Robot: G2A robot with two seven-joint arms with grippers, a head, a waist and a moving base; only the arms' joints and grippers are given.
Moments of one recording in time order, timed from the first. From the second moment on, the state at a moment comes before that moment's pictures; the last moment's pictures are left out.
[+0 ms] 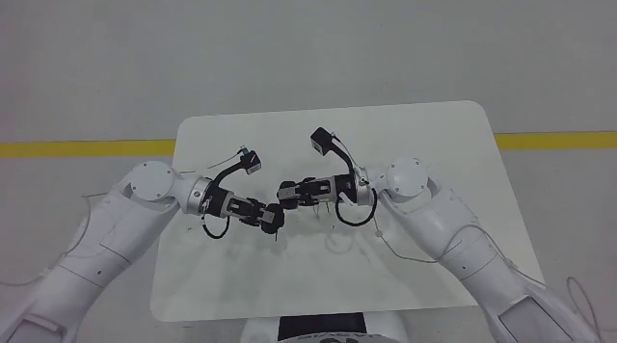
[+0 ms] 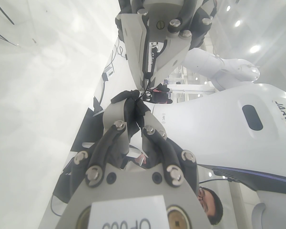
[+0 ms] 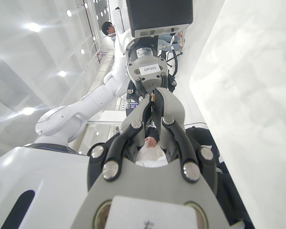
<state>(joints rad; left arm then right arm) 1.09 -0.83 -0.90 -1.46 -0.59 -0.34 -1.39 -1.07 -1.24 0.87 -1.43 0.32 -0.13 1.05</state>
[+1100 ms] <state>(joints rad) 1.09 -0.83 -0.90 -1.46 -0.59 -0.34 -1.39 -1.11 -1.23 0.91 -1.44 0.33 -0.14 0.97</state>
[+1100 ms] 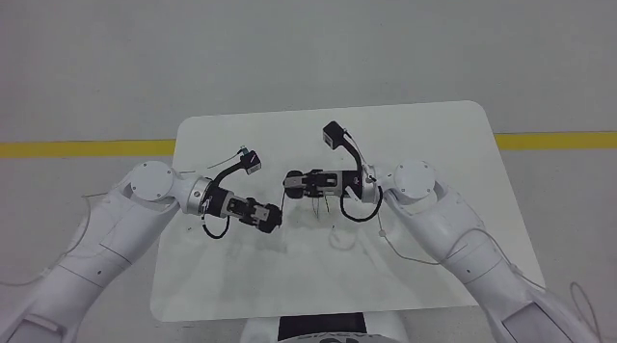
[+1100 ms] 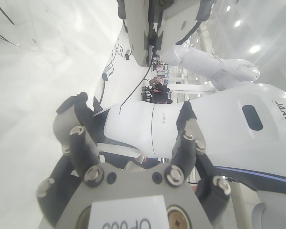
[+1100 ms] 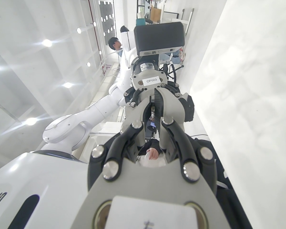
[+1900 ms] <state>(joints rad) 1.20 -0.86 -1.06 -1.54 -0.58 -0.34 -1.16 -1.18 -1.24 0.94 -1.48 0.38 -0.18 0.71</state>
